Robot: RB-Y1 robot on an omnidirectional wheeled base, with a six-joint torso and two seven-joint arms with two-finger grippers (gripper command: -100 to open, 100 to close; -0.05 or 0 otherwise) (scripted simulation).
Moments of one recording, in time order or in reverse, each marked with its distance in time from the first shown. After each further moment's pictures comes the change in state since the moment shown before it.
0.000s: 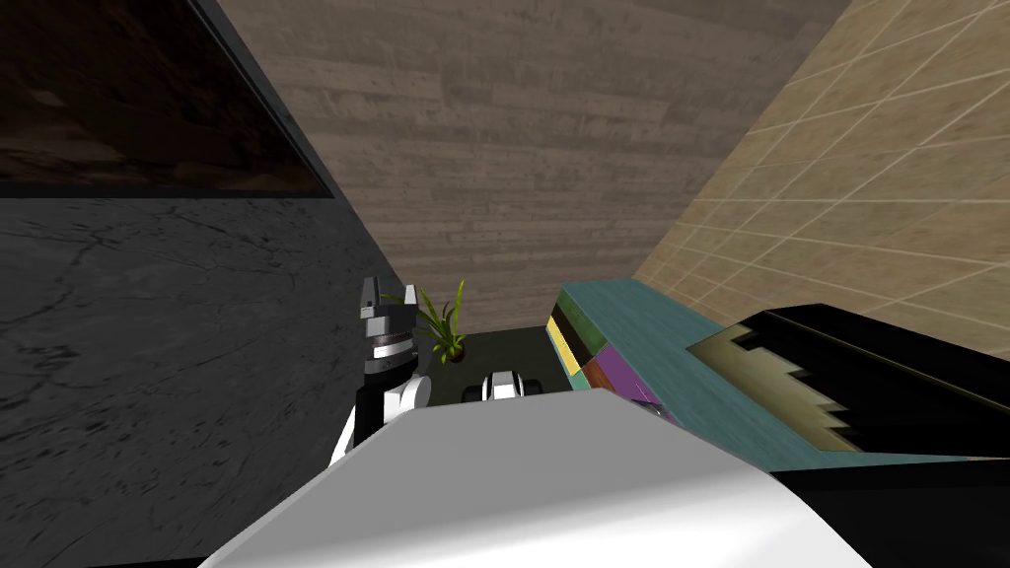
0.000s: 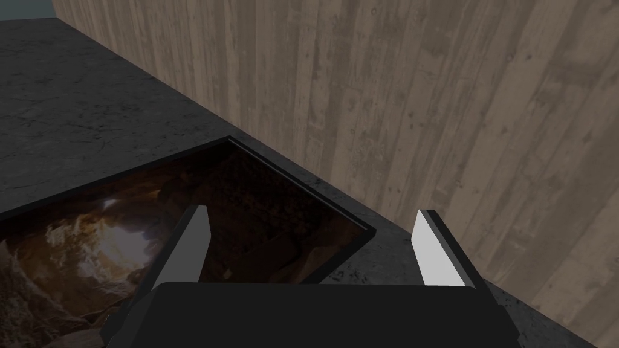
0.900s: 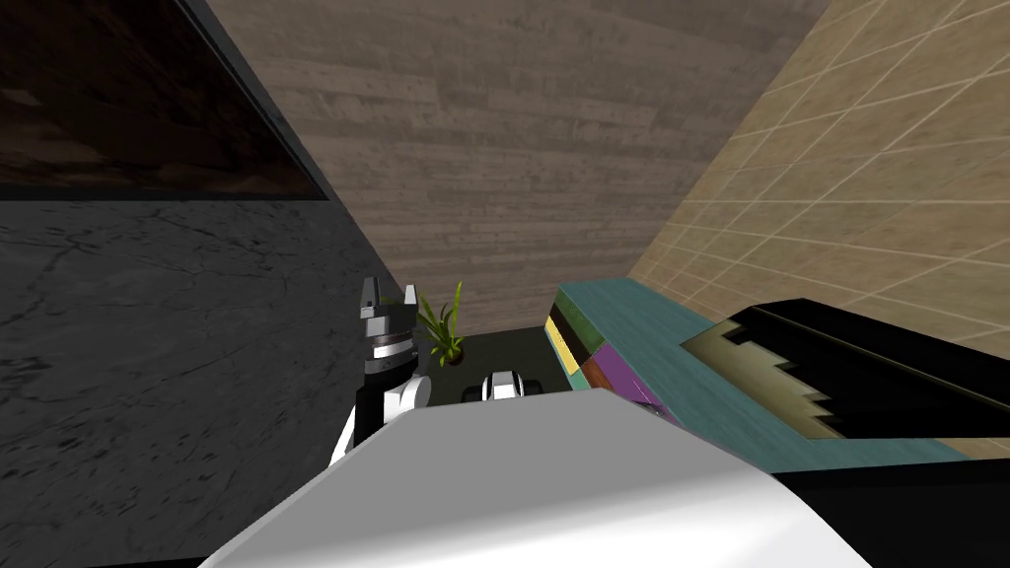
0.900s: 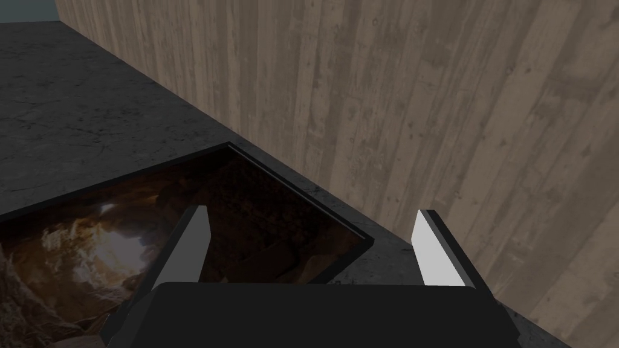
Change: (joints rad) left arm 0.000 0.000 0.000 0.000 0.000 0.000 0.000; right arm 0.012 0.005 0.008 -0.008 0.009 0.007 -0.005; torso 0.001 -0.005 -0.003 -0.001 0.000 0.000
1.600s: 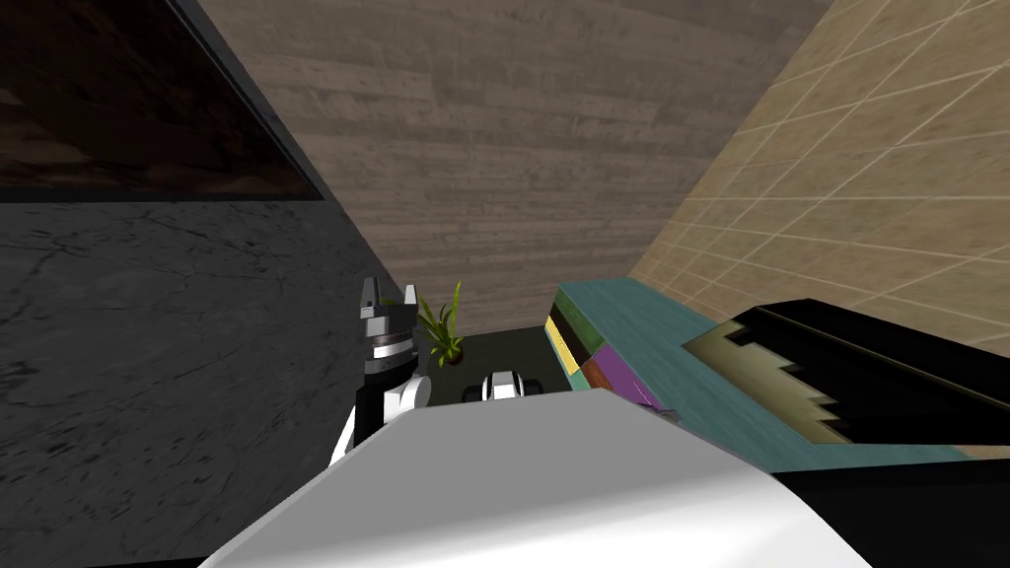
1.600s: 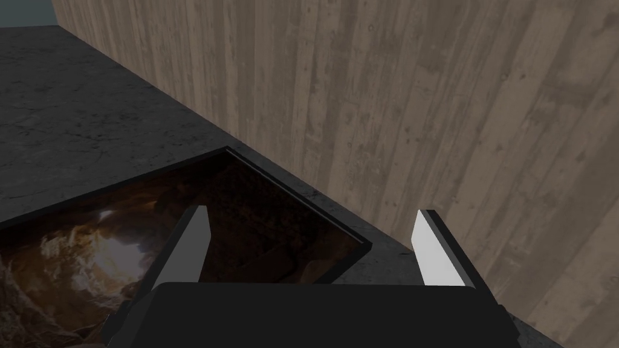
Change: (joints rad) left arm 0.000 0.000 0.000 0.000 0.000 0.000 0.000; right arm -0.003 0.012 -0.001 0.014 -0.001 0.006 -0.007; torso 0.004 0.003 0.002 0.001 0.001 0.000
